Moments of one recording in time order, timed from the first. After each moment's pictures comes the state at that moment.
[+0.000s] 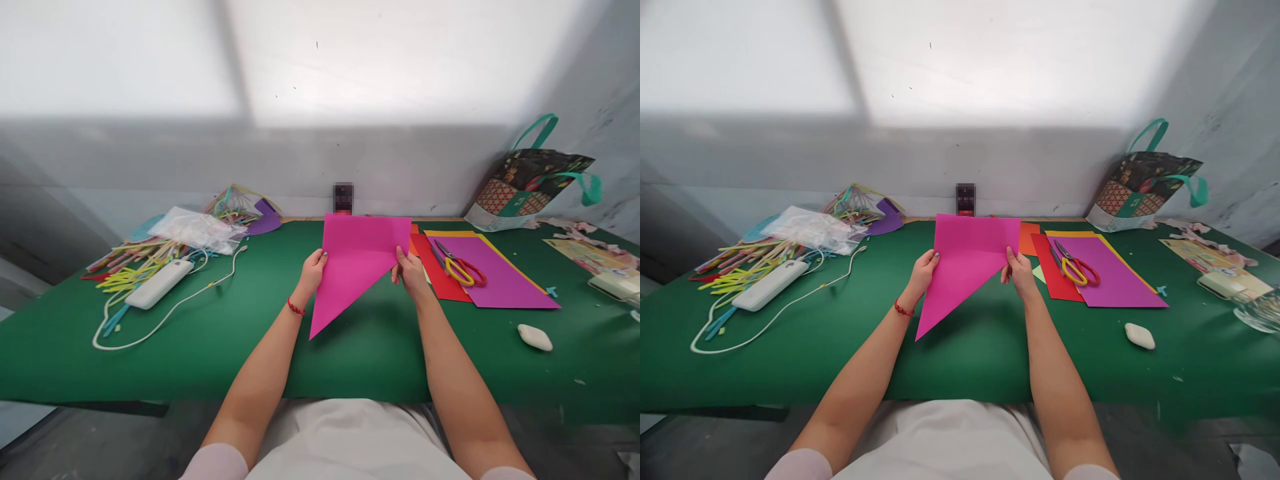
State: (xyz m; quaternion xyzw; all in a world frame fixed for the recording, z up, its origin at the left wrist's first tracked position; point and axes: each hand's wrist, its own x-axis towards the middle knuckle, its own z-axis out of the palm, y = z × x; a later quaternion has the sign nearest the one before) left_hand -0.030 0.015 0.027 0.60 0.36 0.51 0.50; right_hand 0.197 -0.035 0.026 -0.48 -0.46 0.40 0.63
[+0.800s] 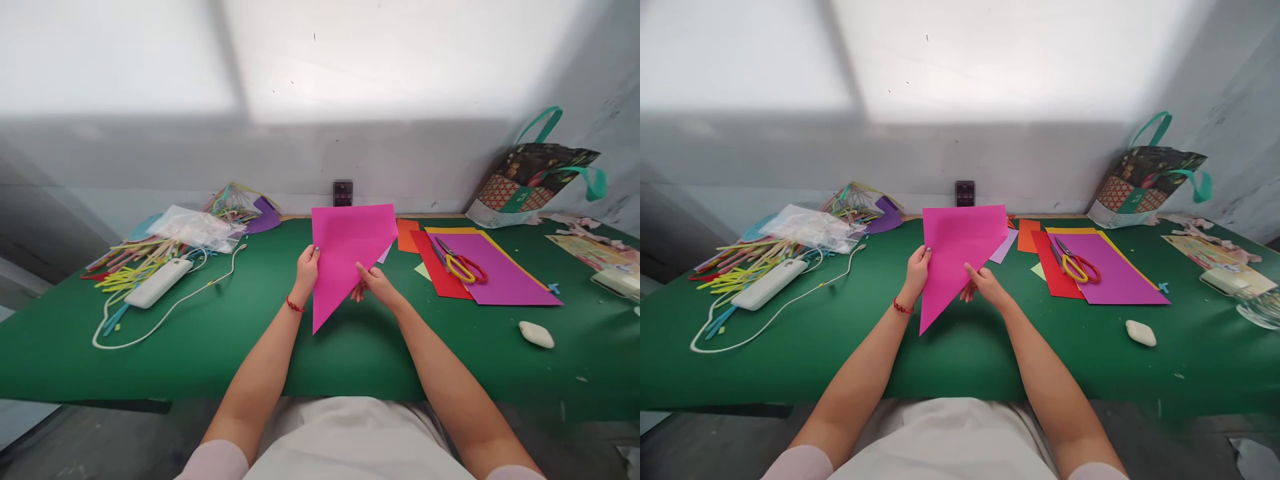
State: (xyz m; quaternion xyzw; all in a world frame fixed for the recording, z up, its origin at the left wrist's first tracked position) left_hand -0.031 0.011 0.034 0.57 0.41 0.57 0.42; right_hand 0.135 -0.039 0.013 -0.39 -0.57 0.58 0.44
